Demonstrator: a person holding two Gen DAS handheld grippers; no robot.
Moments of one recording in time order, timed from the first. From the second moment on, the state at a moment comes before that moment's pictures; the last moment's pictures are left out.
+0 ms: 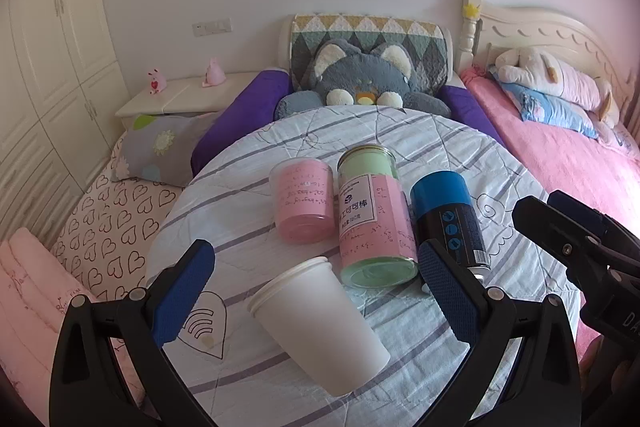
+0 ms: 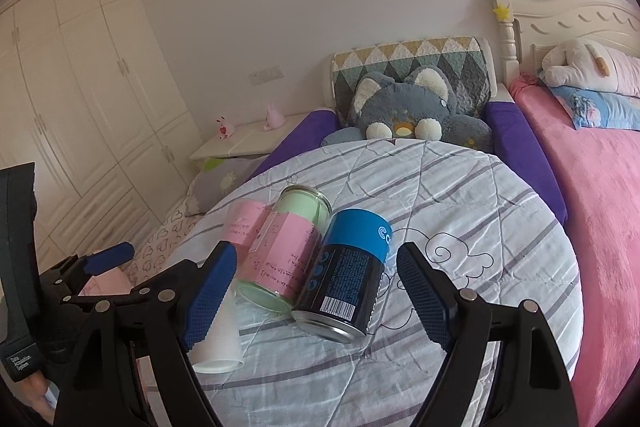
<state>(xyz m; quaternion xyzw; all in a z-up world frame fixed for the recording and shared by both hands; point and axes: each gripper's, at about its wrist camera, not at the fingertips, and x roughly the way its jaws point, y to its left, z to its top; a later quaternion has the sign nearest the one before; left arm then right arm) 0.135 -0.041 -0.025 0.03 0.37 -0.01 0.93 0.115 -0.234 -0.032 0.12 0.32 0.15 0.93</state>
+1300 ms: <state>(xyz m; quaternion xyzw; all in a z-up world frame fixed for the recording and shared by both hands) 0.243 -0.099 -0.086 0.10 0.47 0.02 0.88 0.183 -0.280 -0.083 0.18 0.34 0.17 0.91</state>
